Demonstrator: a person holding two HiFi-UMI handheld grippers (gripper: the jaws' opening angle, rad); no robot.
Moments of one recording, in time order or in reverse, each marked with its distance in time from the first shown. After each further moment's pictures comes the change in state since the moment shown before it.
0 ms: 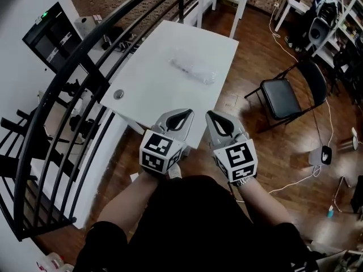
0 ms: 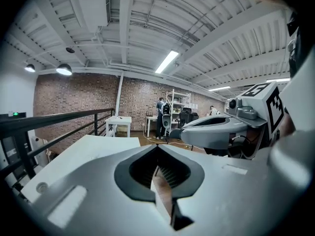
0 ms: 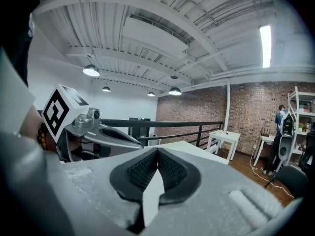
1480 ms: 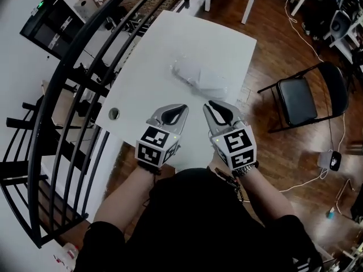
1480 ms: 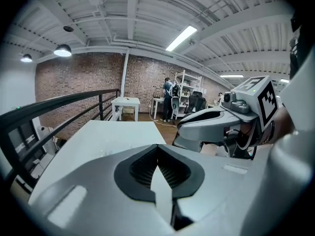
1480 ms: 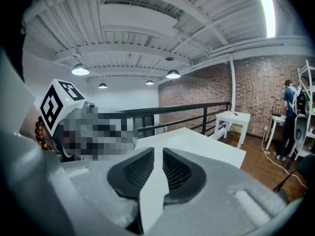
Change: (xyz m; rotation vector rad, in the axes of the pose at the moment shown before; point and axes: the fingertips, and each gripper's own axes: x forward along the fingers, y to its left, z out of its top) left arm 0.125 0.149 -0.011 -0.054 0.237 0.040; right arm 0.181 -0.100 -0.022 0.122 0.156 0.101
